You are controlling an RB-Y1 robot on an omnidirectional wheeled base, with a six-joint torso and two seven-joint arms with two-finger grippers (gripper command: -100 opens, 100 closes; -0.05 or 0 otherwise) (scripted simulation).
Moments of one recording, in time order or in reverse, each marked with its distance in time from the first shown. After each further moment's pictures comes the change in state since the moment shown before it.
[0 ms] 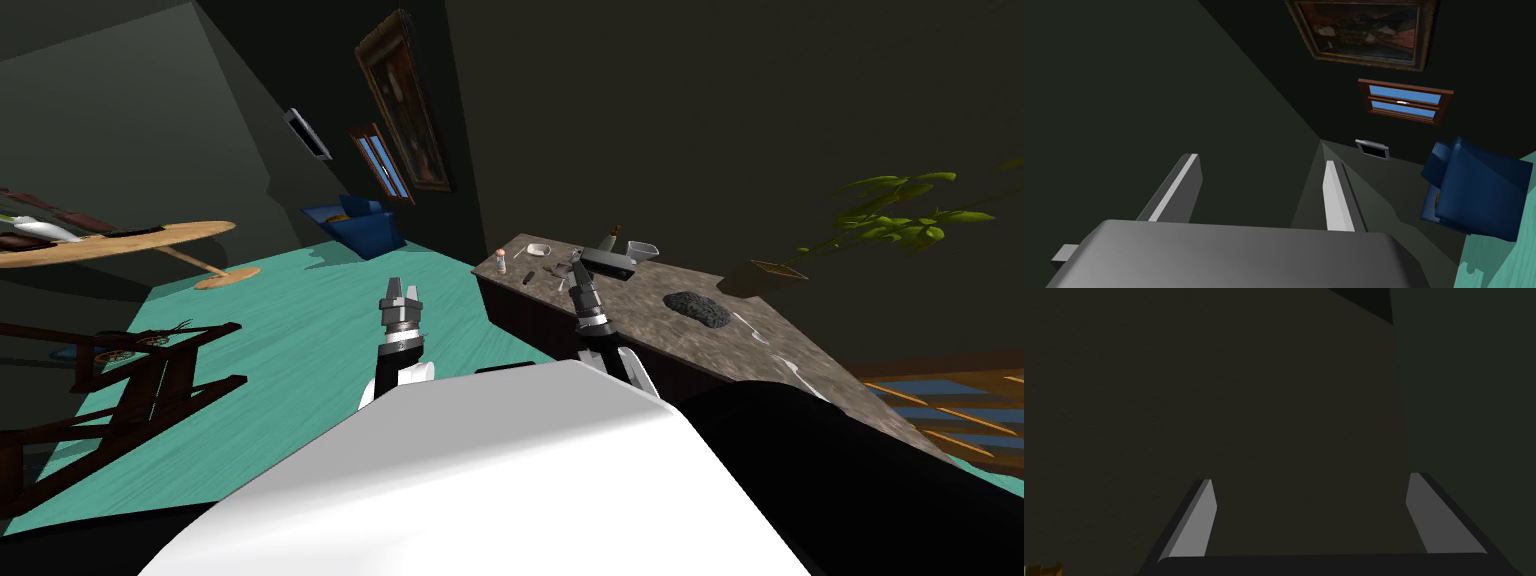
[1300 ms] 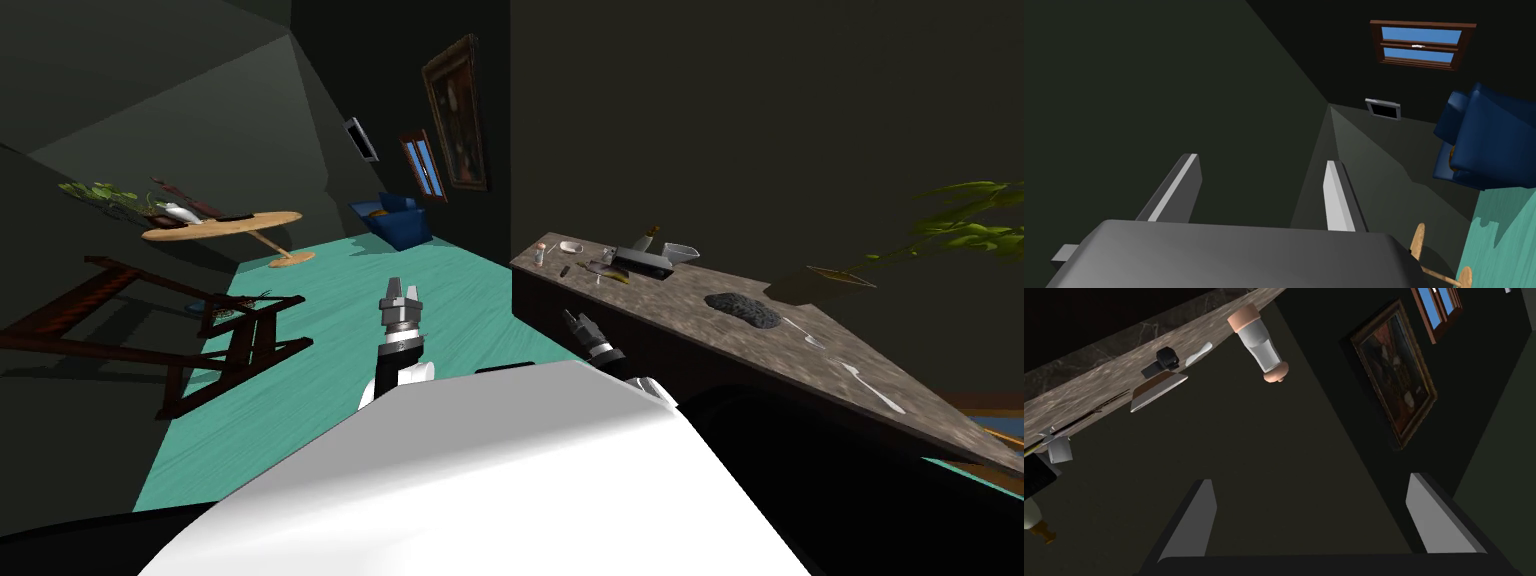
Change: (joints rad) left arm 0.000 0.000 0.000 0.000 0.000 0.000 0.000; right arm 0.285 -0.197 -0.038 0.116 0.332 0.196 0.170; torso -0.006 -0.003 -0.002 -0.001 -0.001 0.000
